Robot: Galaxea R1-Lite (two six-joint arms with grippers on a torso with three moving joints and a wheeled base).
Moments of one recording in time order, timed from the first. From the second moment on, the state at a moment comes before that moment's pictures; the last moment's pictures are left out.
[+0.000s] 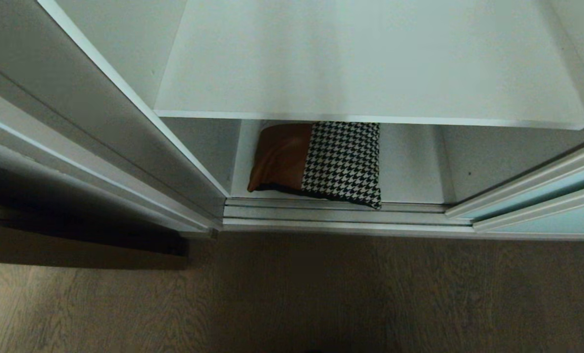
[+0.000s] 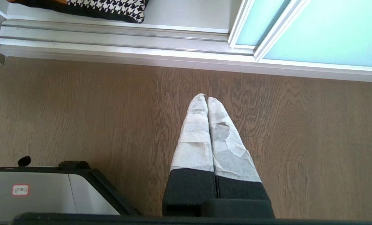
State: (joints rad) left arm 0.01 0.00 0.00 0.00 0.00 0.01; right arm 0.01 0.00 0.00 0.00 -0.01 0.03
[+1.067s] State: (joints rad) left arm 0.01 0.00 0.00 0.00 0.00 0.01; right arm 0.00 0.13 -0.32 0.31 0.02 0.03
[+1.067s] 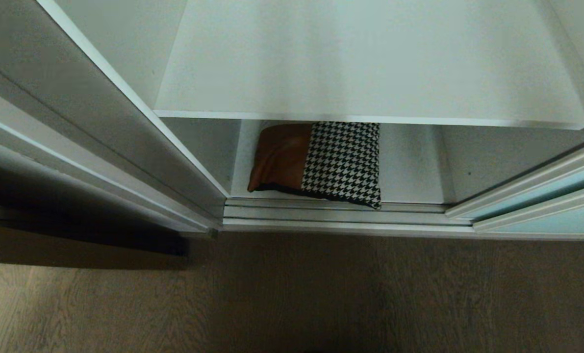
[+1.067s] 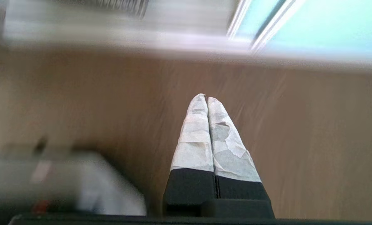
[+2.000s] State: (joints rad) left arm 0.01 0.00 0.00 0.00 0.00 0.01; right arm -0.12 1.36 -0.36 -0.26 0.39 0.33
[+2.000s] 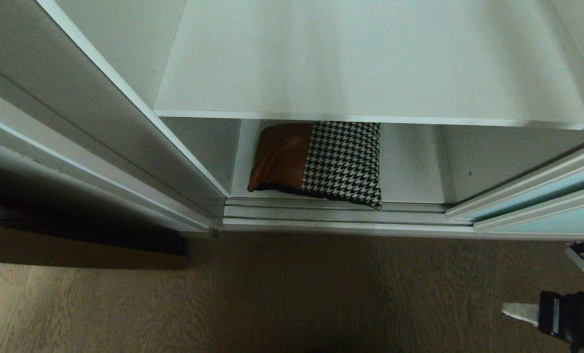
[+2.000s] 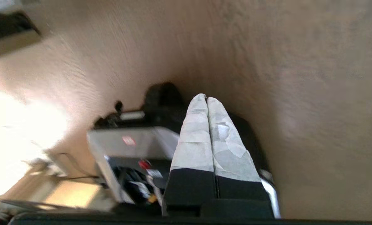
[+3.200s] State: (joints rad) left arm 0.01 0.00 0.00 0.00 0.00 0.01; right arm 0.00 2.29 -0.55 -1.23 0.37 0.30
